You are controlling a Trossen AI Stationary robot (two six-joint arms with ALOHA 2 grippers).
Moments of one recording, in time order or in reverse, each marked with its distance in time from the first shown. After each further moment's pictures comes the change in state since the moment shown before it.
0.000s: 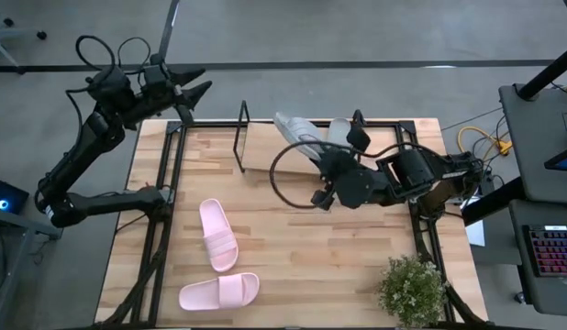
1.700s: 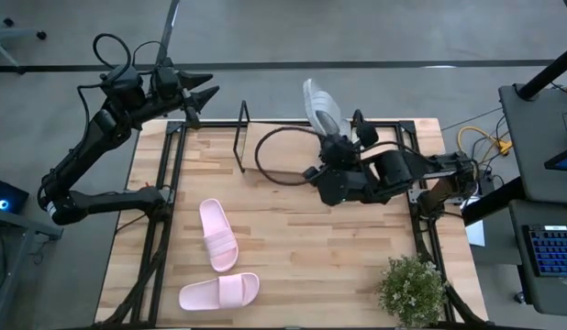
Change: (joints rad) left arm 0.000 0.032 -0.007 -0.052 0.002 0.004; right arm -0.067 0.015 -0.125 -0.045 0.317 0.185
